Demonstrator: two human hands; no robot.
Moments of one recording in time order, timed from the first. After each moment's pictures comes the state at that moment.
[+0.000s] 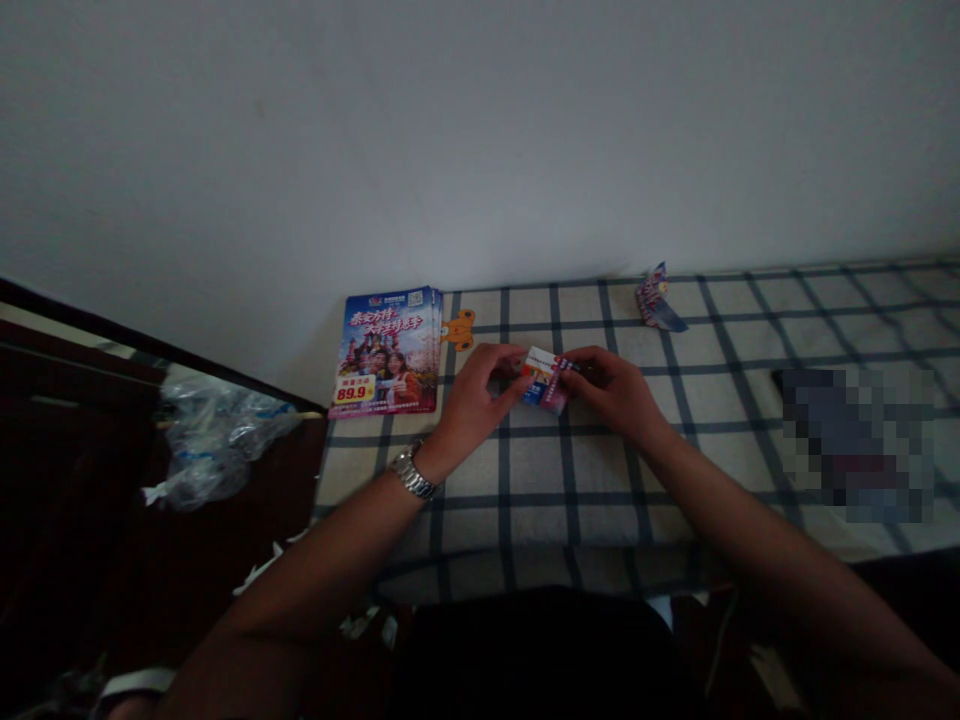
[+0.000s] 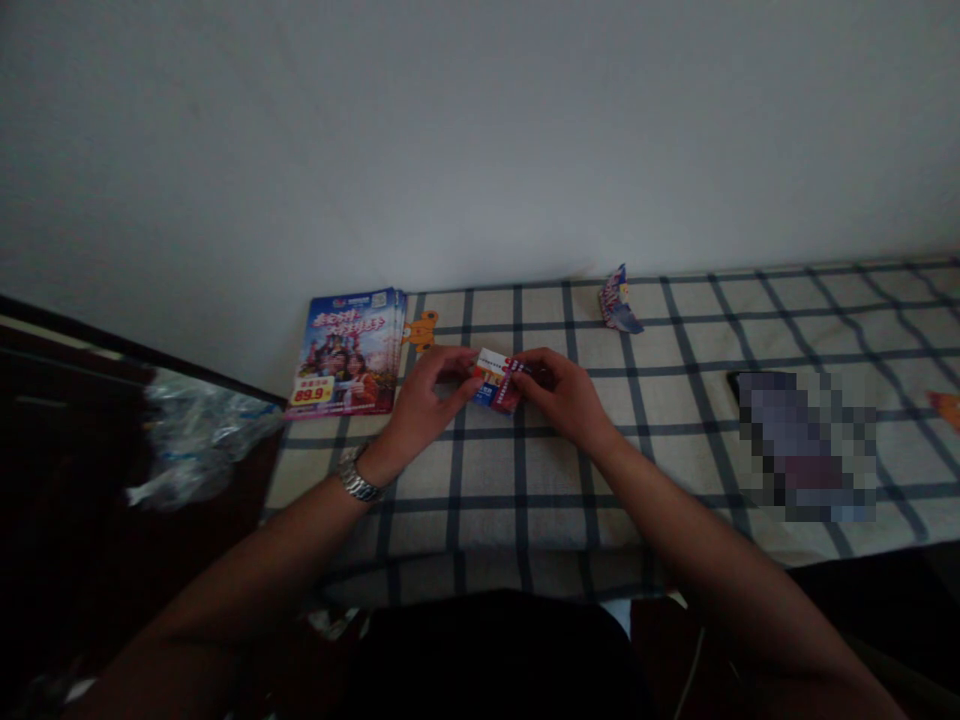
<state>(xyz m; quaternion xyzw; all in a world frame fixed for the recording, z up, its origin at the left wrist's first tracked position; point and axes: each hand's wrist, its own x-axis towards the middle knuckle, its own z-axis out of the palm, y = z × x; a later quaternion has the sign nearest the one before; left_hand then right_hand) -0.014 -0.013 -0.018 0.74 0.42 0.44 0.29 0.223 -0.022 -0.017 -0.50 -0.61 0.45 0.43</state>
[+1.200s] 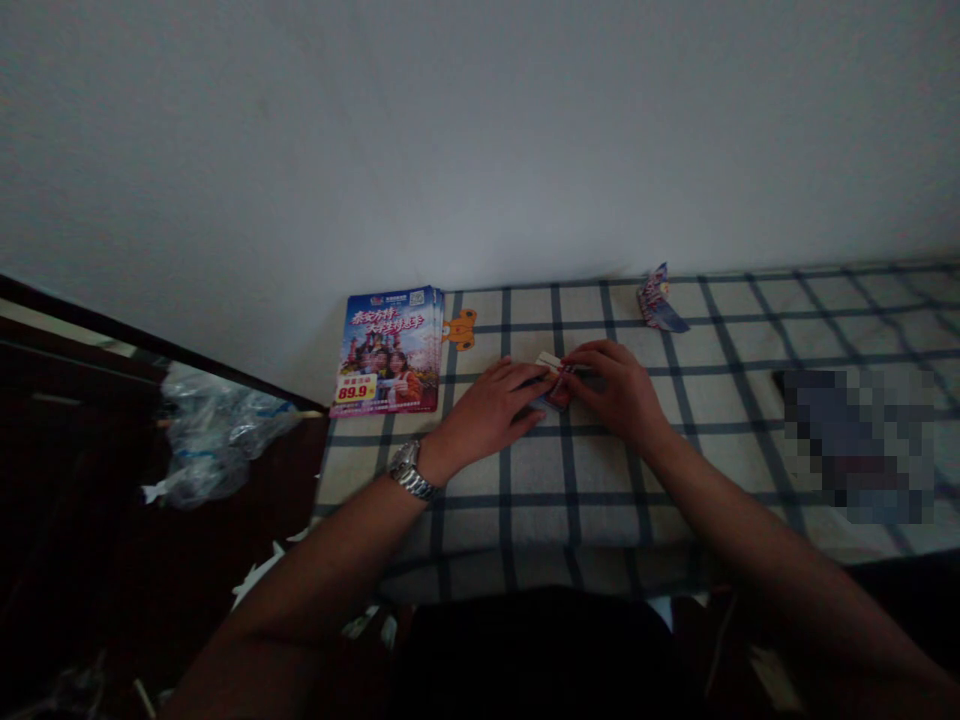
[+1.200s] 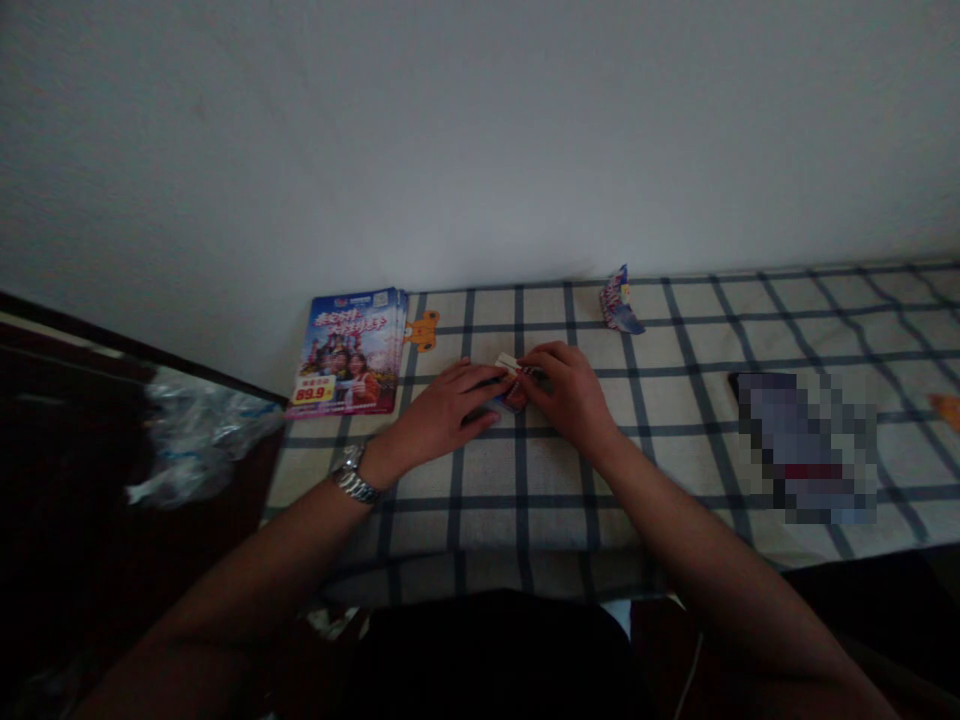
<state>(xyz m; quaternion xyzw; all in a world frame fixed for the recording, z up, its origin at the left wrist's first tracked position) -0.016 -0.014 -0.019 0.92 0.30 0.20 0.14 0.229 -0.018 -0.014 -0.50 -0.77 0.16 0.37</state>
